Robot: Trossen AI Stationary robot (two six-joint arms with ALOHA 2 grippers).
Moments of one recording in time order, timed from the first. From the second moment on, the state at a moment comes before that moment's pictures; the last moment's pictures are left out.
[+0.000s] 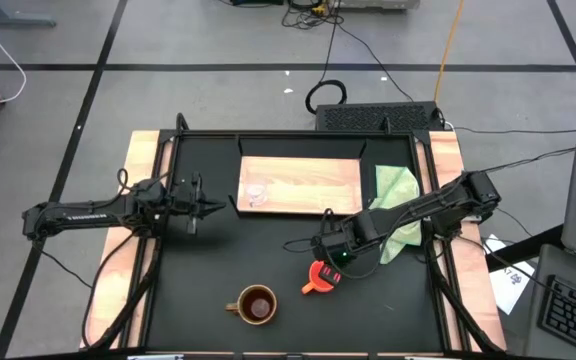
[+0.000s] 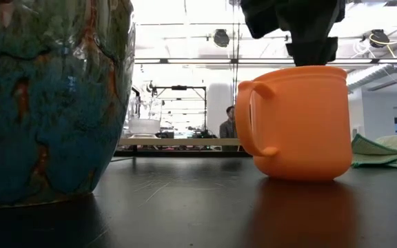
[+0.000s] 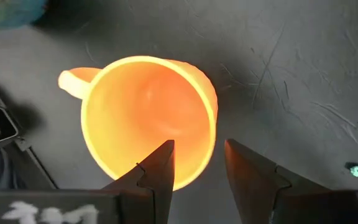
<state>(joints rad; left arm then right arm) 0.18 0.32 0.09 0.17 0.18 -0.01 0.30 1.71 1.34 -0.95 -0.10 0.86</state>
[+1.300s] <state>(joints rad) 0.18 0.32 0.09 0.19 0.19 -0.03 0.29 1.78 1.34 -0.94 -0.02 0.17</state>
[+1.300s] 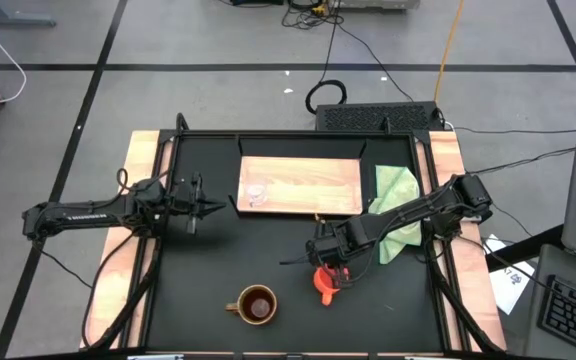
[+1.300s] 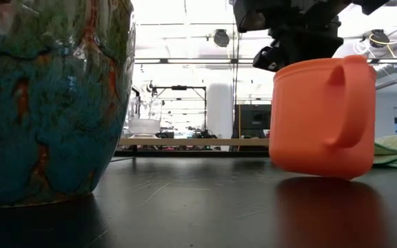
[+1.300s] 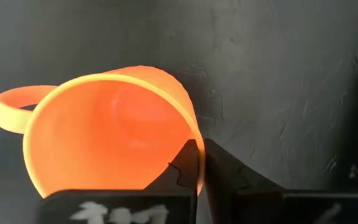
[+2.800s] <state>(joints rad) 0.18 0.32 0.09 0.21 0.19 -0.05 0.19 1.78 1.61 -1.11 0.02 0.12</state>
